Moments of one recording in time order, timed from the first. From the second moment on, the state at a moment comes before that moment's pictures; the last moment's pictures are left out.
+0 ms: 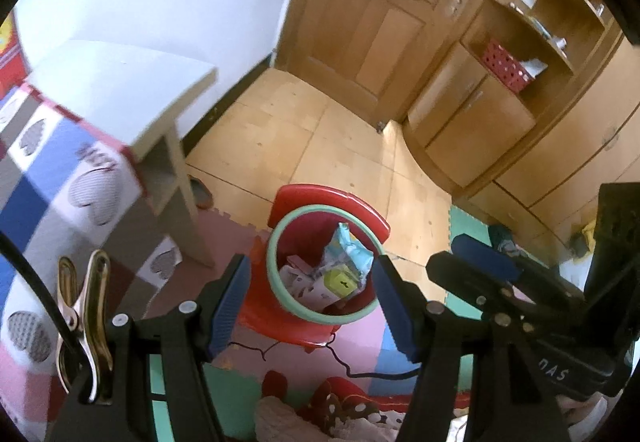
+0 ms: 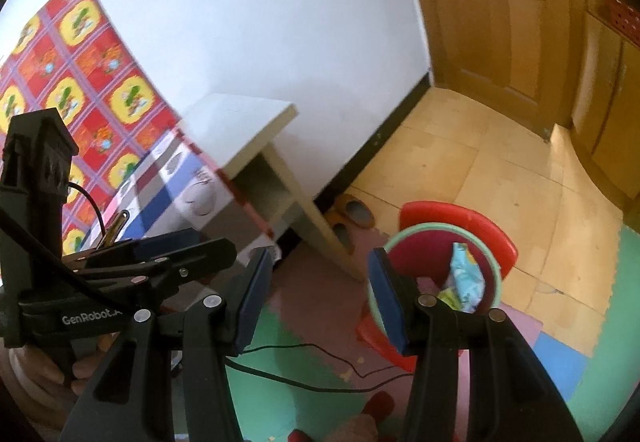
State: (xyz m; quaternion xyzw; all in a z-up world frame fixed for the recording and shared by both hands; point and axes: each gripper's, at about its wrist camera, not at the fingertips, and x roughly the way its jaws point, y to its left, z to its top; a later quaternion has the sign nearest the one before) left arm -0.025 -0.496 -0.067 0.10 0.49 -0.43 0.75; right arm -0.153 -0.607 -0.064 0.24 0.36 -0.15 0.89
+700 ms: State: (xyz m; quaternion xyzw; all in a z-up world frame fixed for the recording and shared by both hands) left arm -0.020 -0.292 -0.004 0.03 0.47 -0.33 0.82; right arm -0.091 -0.438 -0.010 0.16 0.35 -0.04 0.92
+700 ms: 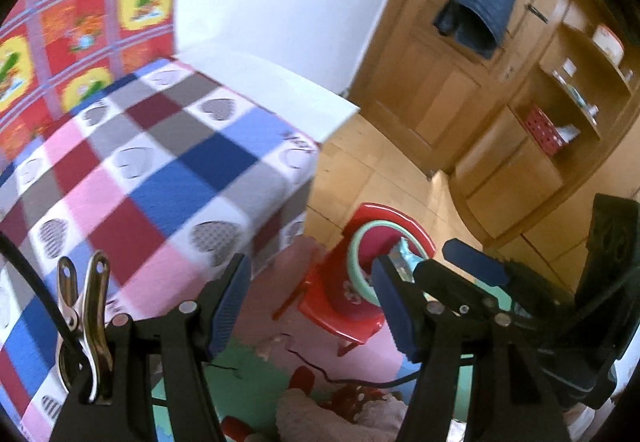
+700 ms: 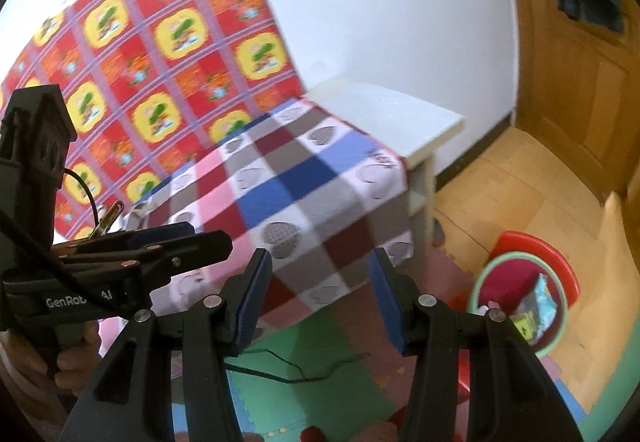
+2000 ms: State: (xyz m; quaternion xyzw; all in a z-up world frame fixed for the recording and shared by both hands) left arm -0.016 0.041 0.050 -0.04 0.42 -0.03 0.90; right arm 0.043 -0.252 0.020 0.10 0.38 0.19 0.90
